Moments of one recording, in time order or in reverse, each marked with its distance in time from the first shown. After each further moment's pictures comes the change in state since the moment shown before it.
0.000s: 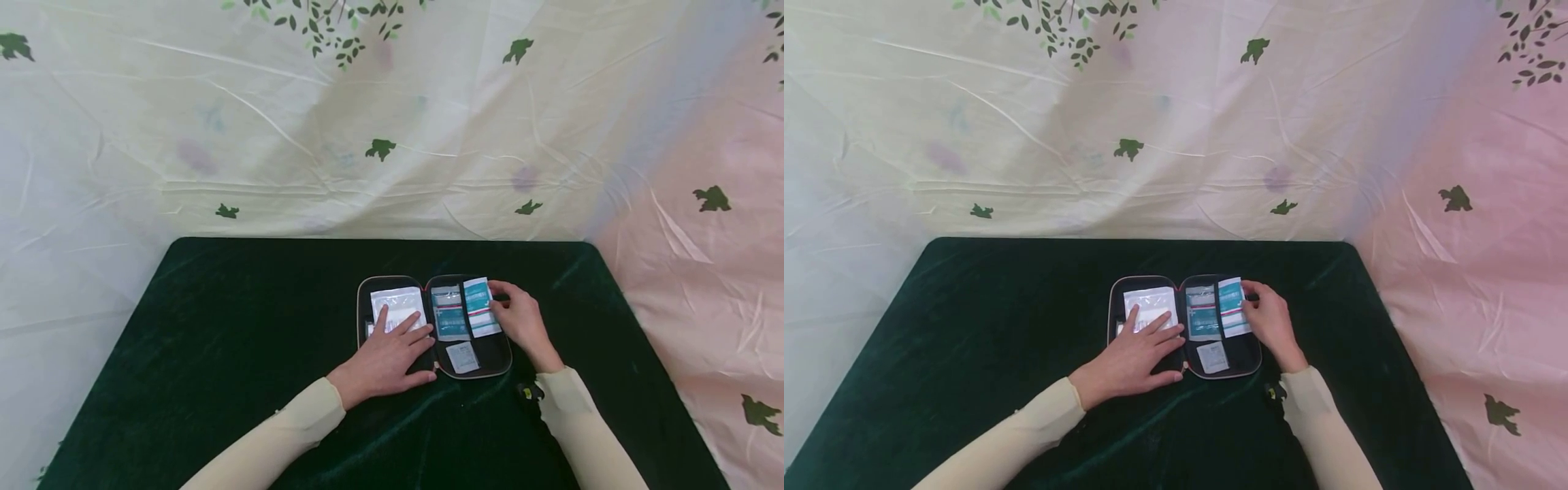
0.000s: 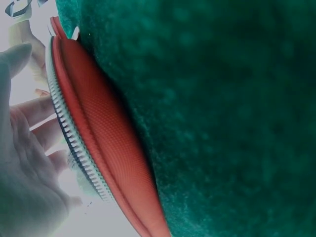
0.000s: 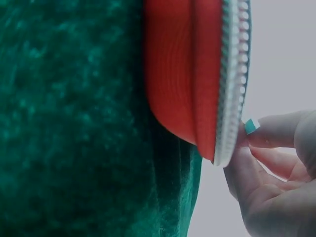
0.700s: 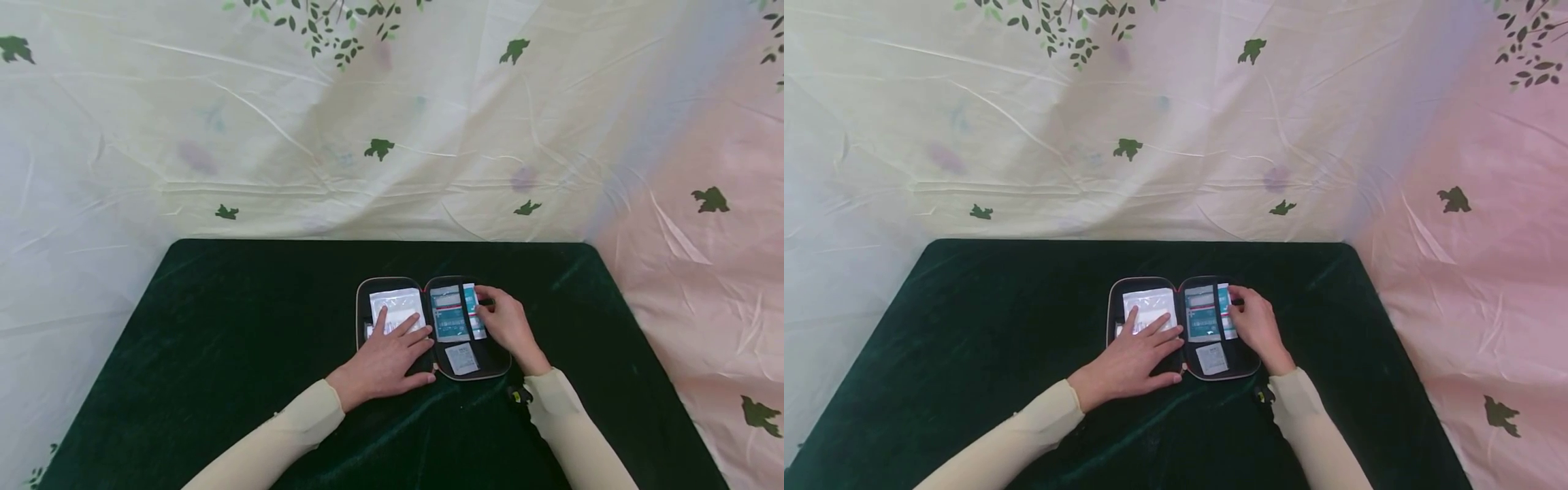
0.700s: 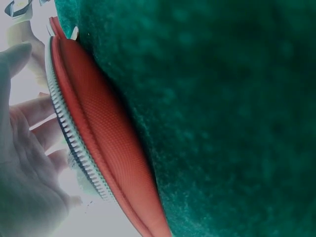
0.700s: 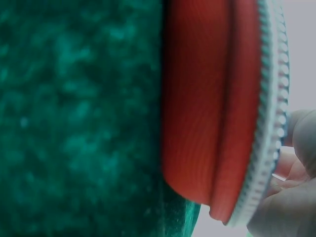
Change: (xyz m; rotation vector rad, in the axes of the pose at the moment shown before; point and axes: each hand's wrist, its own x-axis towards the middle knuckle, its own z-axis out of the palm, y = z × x) left_hand -0.001 0.007 0.001 0.010 -0.008 -0.020; right_hand -0.003 -0.009 0.015 0.028 -0.067 -0.013
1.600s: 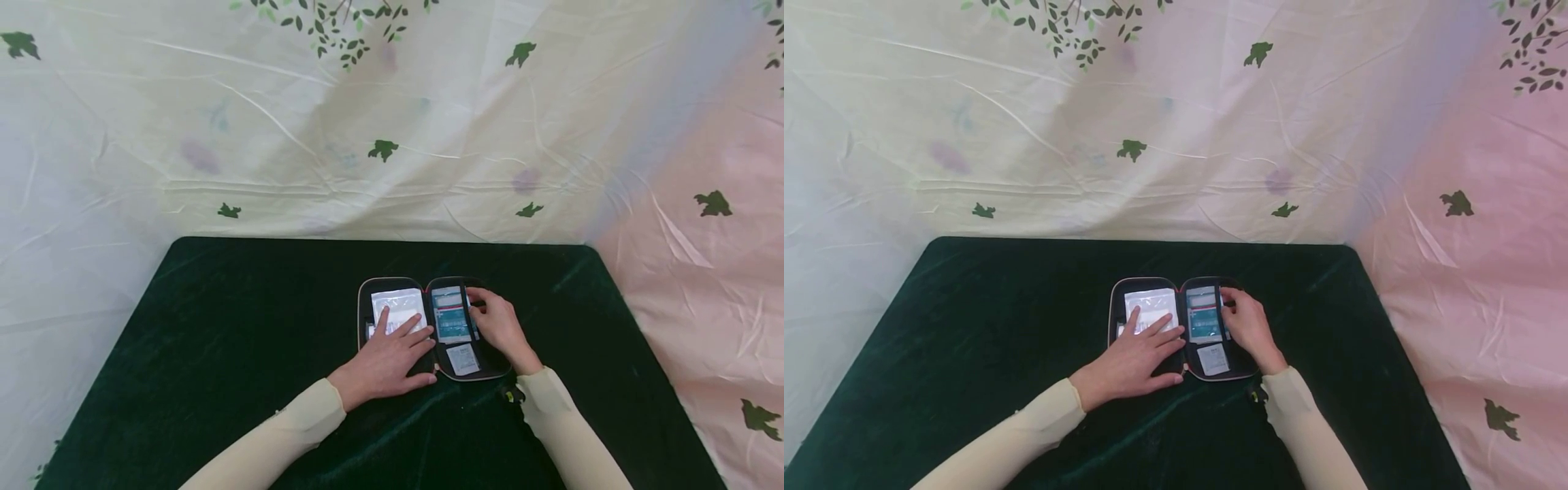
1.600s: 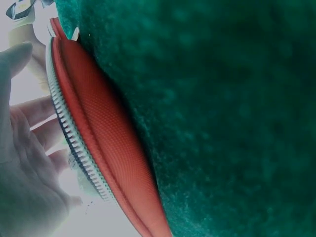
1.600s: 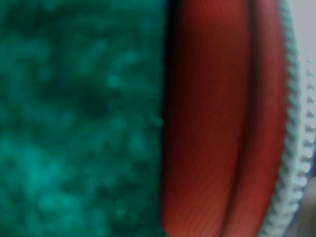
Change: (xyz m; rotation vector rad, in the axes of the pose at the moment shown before) left_hand 0.000 -0.005 0.001 -0.003 0.021 0.020; right_hand 0.006 -0.011 0.015 -0.045 -0.020 0.021
